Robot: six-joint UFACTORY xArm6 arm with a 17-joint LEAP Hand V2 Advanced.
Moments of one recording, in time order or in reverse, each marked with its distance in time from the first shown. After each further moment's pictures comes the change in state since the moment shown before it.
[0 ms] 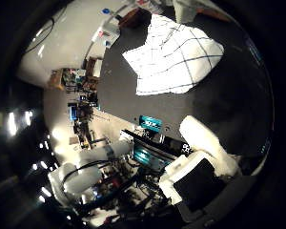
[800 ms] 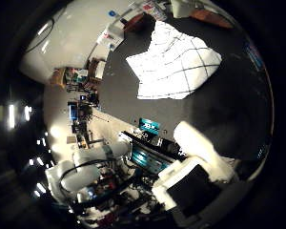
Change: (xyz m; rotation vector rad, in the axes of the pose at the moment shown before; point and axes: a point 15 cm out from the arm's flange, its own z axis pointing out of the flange) arm 0.021 -0.004 -0.025 0.087 0.013 -0.039
